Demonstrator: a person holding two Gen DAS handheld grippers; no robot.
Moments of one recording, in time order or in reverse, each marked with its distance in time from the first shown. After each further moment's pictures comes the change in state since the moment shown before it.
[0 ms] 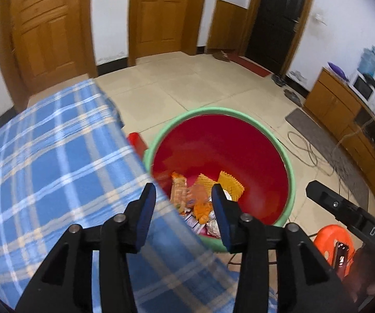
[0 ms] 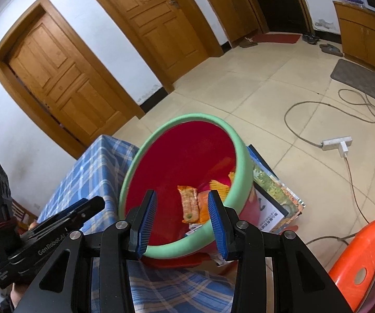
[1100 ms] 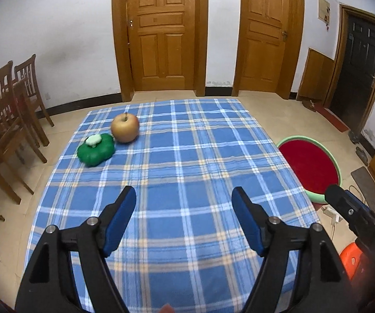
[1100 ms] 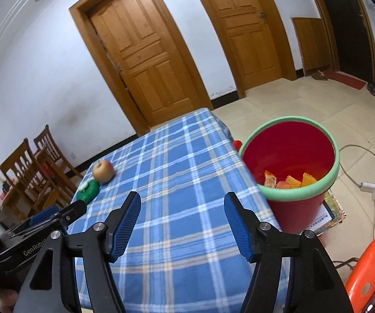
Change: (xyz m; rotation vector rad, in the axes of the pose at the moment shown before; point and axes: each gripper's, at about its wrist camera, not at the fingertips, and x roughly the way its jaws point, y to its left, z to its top) left arm -0.217 0.091 -0.132 -0.289 -0.208 0.453; right arm -0.081 0.157 -0.105 -0.350 -0.010 0.234
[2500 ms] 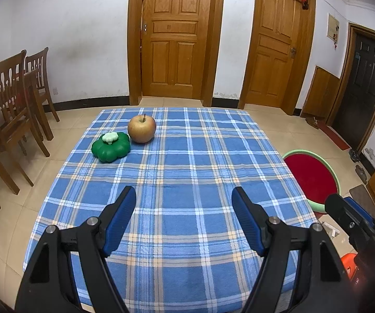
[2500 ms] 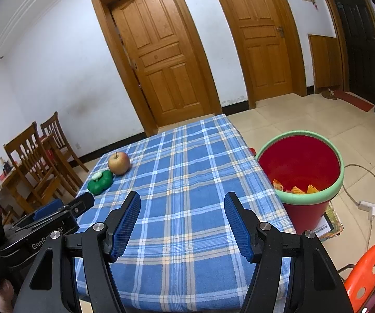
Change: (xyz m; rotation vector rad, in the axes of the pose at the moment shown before) left arm -0.015 0.026 -0.010 -0.075 -0.052 0.001; right arm -0.013 0.041 -0.009 -0.101 -0.019 0.010
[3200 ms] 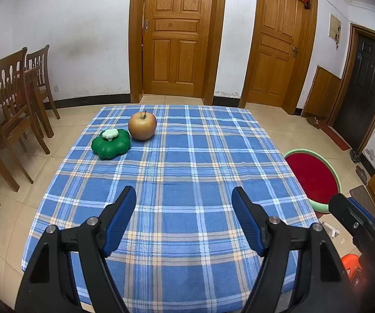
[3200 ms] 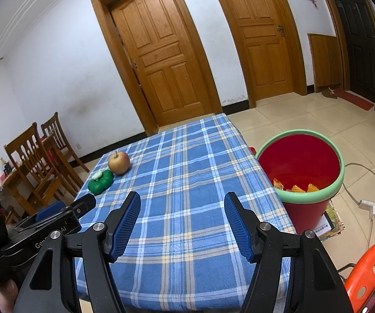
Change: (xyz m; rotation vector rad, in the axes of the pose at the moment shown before) left arm 0.002 0.001 -0.003 -0.002 0.007 0.003; right arm 0.000 0.000 0.001 0.000 -0.001 0.002
